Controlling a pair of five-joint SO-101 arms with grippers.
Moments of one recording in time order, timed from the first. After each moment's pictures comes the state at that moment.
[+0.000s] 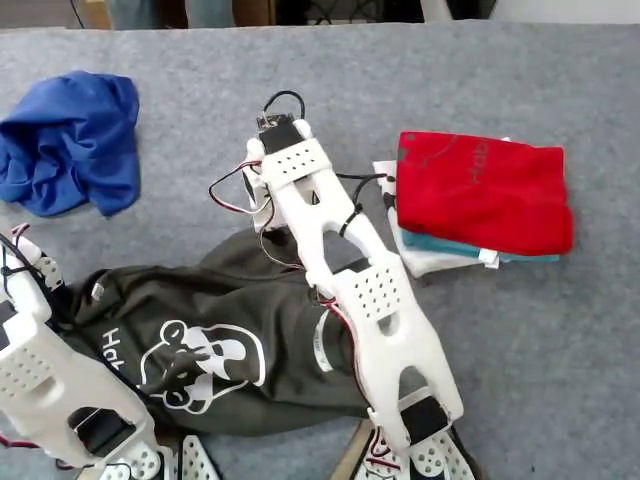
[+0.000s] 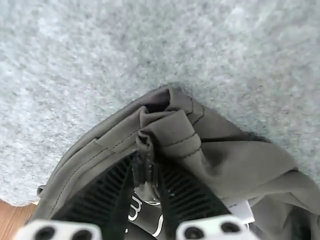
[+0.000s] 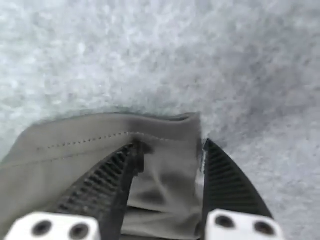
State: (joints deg) left arm -46.0 20.4 2.7 92.4 13.1; right arm -27.3 57.5 -50.9 99.3 -19.1
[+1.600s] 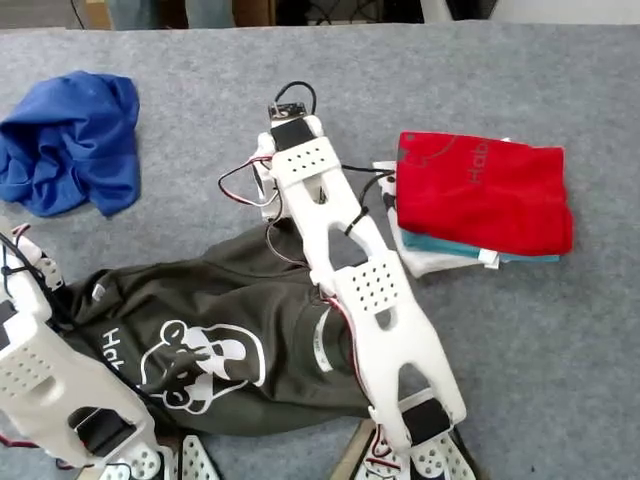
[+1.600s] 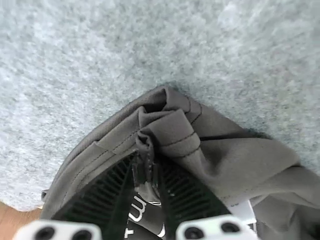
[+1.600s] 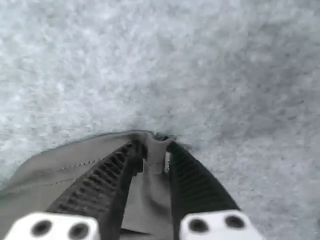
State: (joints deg) left arm -46.0 20.4 2.7 92.4 9.7; right arm -26.1 67.0 -64.7 100.9 -19.2
